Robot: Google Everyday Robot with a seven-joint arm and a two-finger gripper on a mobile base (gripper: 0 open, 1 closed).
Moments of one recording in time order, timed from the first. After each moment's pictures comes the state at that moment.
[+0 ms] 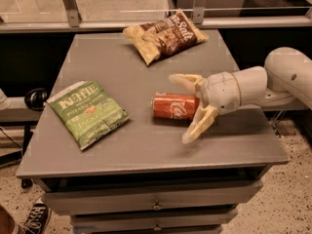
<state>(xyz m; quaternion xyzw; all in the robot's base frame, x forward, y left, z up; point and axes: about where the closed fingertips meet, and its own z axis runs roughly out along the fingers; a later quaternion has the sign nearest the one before) 0.495 -0.047 0.860 -0.62 0.51 0.41 0.44</state>
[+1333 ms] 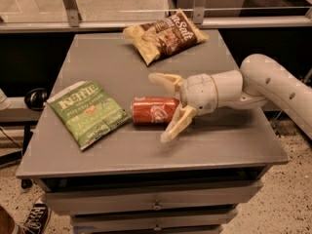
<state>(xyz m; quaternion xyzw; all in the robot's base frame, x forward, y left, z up) 0.496 0.005 0.865 -0.60 0.46 0.45 0.46</state>
